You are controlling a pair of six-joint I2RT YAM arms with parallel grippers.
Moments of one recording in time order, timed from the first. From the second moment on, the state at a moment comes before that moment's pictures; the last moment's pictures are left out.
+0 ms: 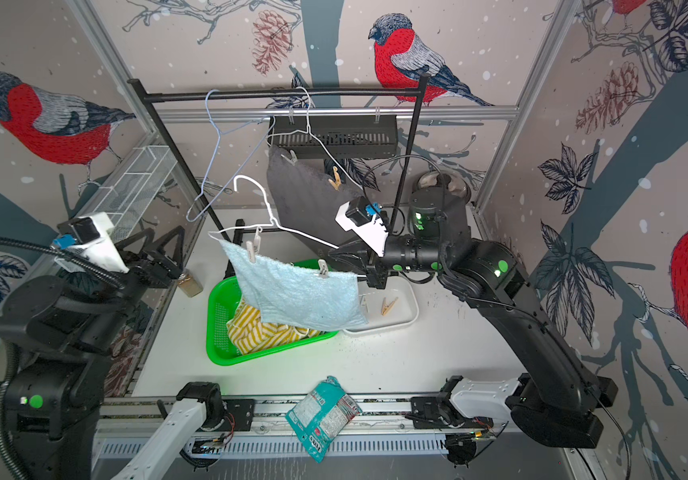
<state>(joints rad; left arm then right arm) -0.06 0.70 1.43 -0.68 0.13 -0.23 0.80 1.28 1.84 -0.89 -0.56 -0.22</state>
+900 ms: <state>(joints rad) -0.06 0.66 1.17 -0.67 0.51 -0.10 0.75 1.41 1.35 -0.34 -0.86 -0.31</state>
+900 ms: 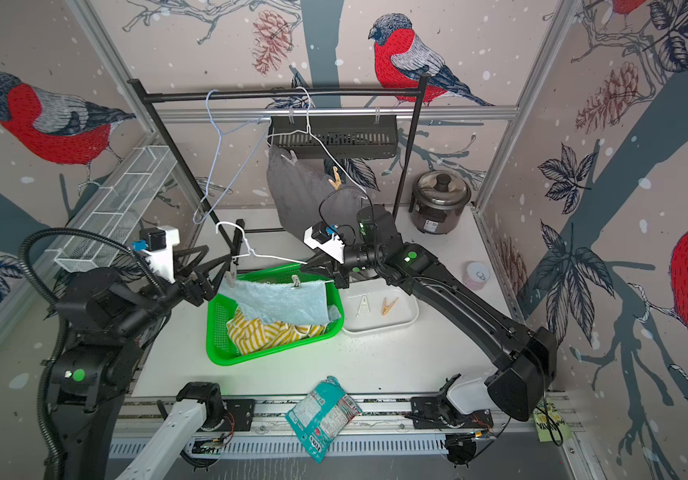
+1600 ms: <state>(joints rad) -0.06 0.68 0.96 -0.65 0.55 0.12 0.67 1.51 1.30 -0.24 -0.97 -0.36</state>
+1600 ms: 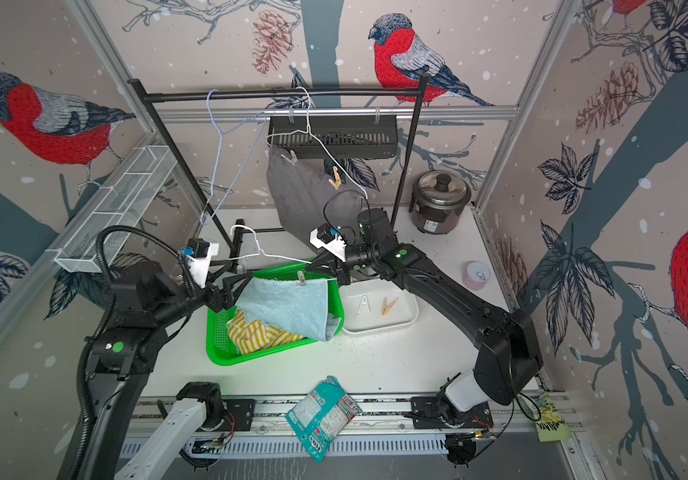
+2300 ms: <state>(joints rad) -0.06 0.58 0.72 -0.36 0.47 0.48 0.66 1.60 1.38 -0.37 -1.04 -0.50</state>
